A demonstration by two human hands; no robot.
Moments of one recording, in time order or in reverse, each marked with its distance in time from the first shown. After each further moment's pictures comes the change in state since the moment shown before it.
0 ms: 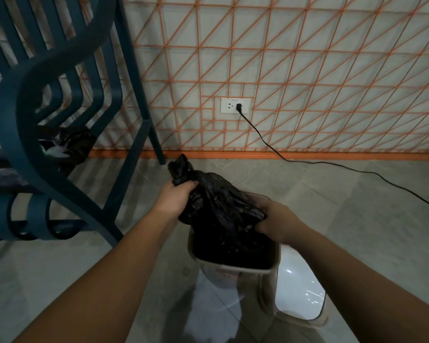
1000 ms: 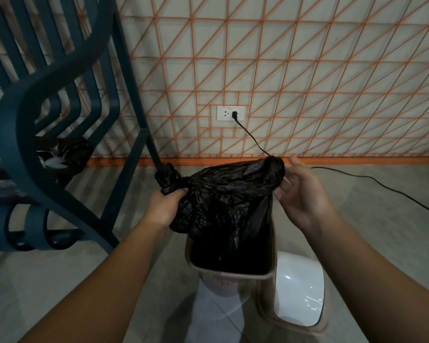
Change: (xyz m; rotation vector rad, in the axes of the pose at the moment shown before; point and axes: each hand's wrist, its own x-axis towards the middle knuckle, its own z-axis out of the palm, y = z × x) left_hand -0.012 0.012 -0.009 -0.037 0.054 0.008; right_hand -0.002 -0.015 -0.058 1.750 0.311 0.030
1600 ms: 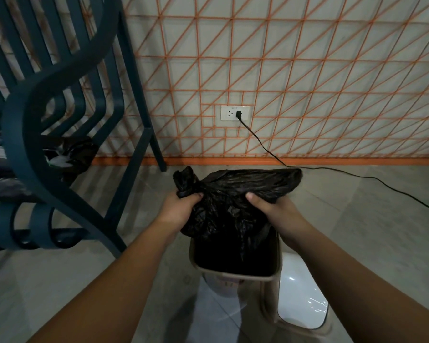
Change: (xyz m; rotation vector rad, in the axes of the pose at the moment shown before) left_hand -0.006 -0.006 0.009 0.129 -0.100 -0.036; right_hand -0.005 0.053 -0.012 -0.728 -0.208 -0.170
